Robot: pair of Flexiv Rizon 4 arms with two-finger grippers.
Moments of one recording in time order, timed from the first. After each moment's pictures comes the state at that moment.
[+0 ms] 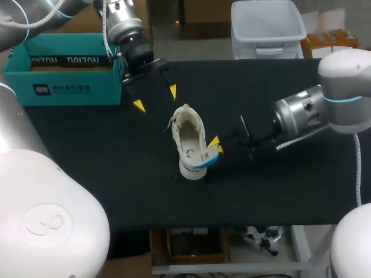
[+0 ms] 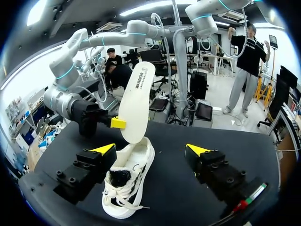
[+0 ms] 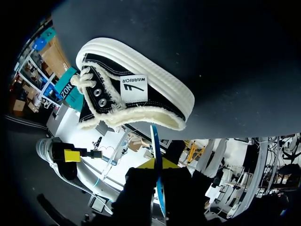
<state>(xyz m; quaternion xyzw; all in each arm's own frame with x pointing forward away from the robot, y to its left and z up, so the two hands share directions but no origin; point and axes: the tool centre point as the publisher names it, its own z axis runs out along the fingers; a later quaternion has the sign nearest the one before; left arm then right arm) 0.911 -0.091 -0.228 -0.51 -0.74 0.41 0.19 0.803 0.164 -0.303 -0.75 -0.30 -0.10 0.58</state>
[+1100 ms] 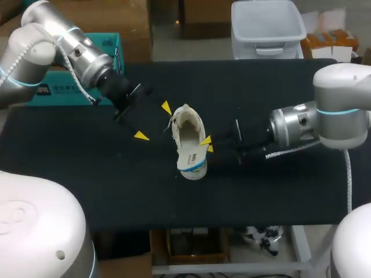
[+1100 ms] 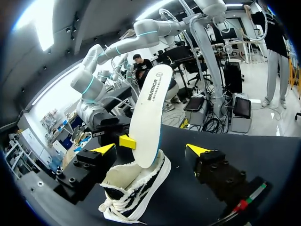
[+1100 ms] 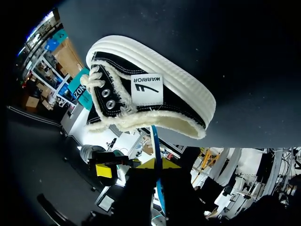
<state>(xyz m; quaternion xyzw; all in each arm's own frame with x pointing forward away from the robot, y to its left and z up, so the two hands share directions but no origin) 0.849 -0.095 -0.249 -0.44 -0.73 0.52 0.01 0.816 0.188 -0.307 -0.74 -0.26 -0.18 0.59</state>
